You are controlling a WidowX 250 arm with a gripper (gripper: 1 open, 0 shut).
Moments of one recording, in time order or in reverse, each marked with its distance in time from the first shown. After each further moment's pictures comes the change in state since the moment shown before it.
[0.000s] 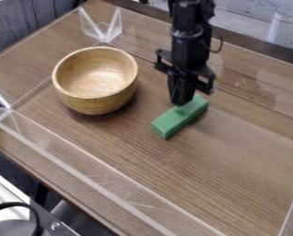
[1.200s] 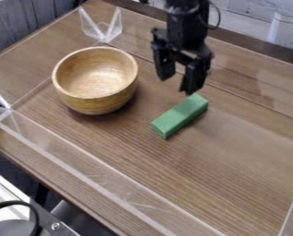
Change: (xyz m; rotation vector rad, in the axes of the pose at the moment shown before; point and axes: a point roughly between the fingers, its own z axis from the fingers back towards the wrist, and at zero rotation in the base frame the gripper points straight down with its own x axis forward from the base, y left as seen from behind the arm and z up) arm -0.004 0.001 0.013 0.004 -0.040 -0.010
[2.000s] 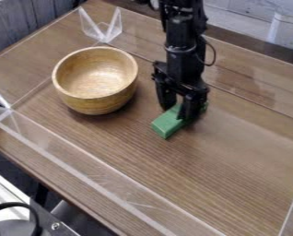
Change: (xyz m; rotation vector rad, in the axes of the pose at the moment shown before) arm -0.003 0.001 -0.049 -0.018 0.042 -0.019
